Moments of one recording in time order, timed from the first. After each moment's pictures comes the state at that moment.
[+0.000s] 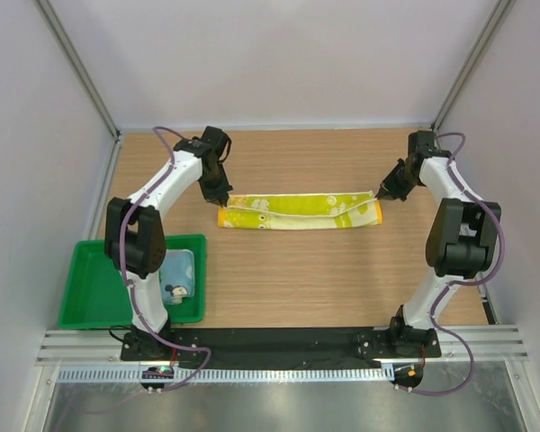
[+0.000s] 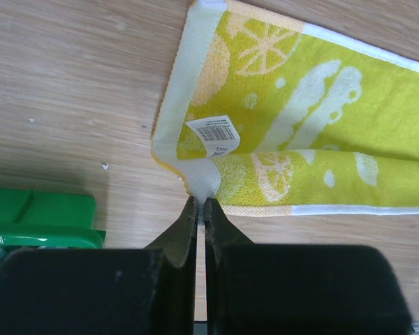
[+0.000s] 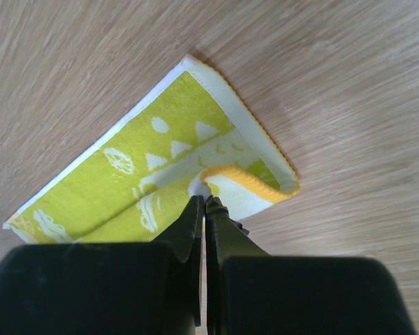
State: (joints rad) left arm -0.35 1.91 1.65 -1.00 -0.04 -0.65; right arm -0.13 1.81 1.40 -0.74 -0.16 0.63
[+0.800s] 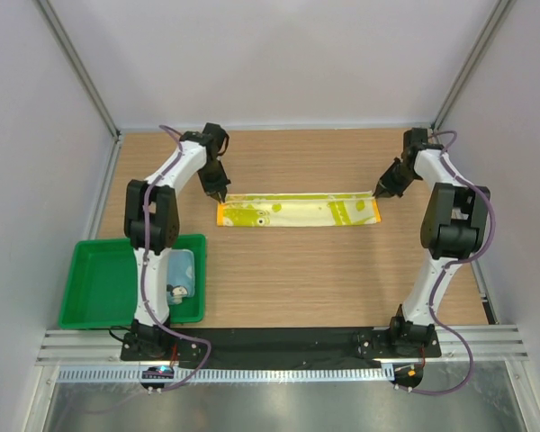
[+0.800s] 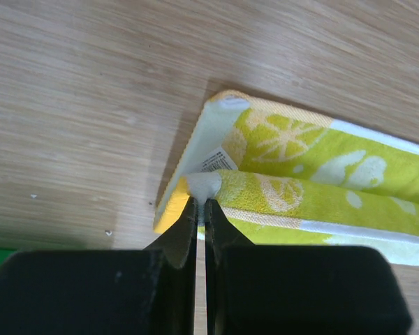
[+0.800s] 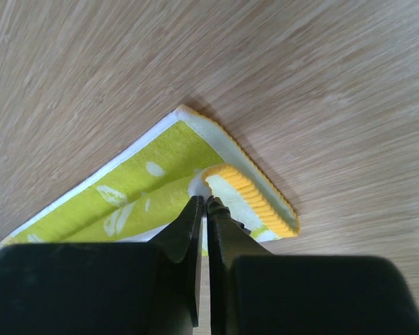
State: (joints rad) left arm -0.28 2.18 1.88 -1.05 -0.02 -0.62; right arm -0.13 1.99 1.53 -0.77 -0.16 0.63
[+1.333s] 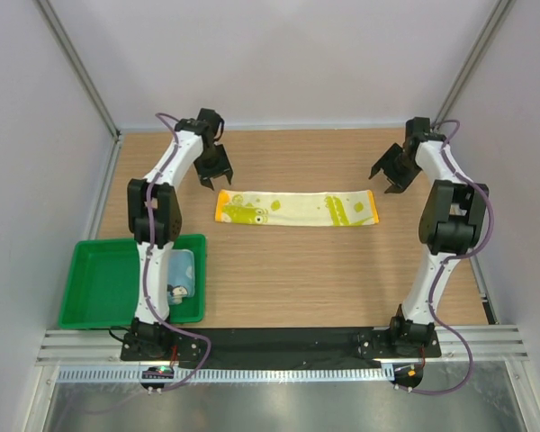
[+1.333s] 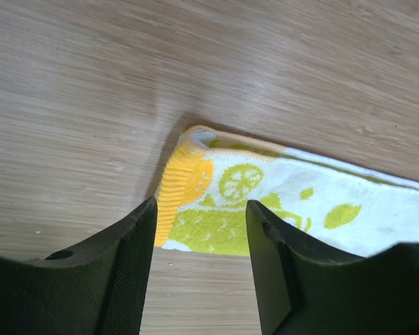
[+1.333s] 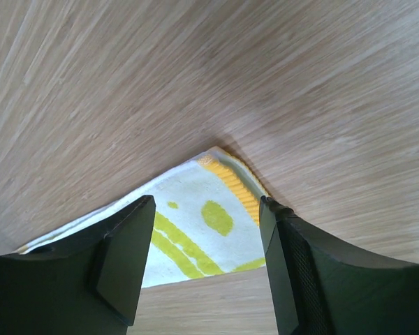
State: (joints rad) left arm -0.24 2.31 2.14 -1.11 0.02 -0.59; right arm -0.13 2.07 1.70 -0.81 -0.14 0.63
